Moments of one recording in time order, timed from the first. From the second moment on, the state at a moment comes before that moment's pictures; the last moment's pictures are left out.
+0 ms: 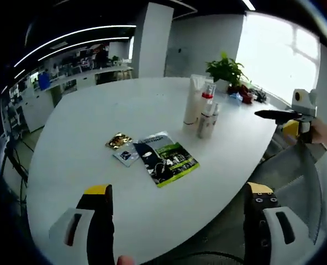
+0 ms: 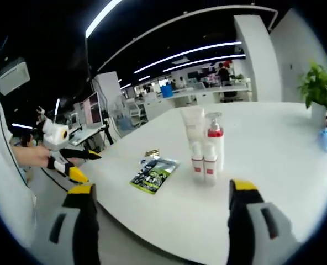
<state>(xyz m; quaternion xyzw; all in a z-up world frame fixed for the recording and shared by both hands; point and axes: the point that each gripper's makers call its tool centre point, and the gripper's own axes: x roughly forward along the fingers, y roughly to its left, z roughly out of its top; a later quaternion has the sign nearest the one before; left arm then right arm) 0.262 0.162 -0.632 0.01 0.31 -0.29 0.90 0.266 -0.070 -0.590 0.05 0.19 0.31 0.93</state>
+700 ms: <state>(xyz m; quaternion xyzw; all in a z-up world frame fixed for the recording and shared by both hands) 0.265 0.158 -0.635 0.02 0.32 -0.28 0.90 0.263 -0.069 -0.602 0.02 0.21 0.33 0.92</state>
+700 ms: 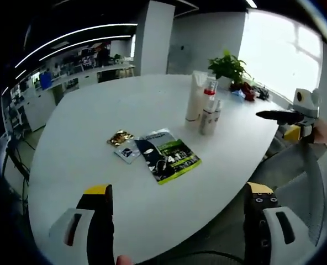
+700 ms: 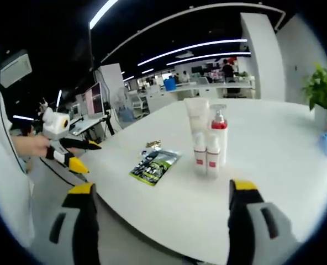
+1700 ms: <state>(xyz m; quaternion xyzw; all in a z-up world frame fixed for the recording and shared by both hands) 0.335 0.089 -0.697 0.05 0.43 -0.23 0.87 0.266 -0.070 -0.605 0.04 0.21 0.33 0.92</state>
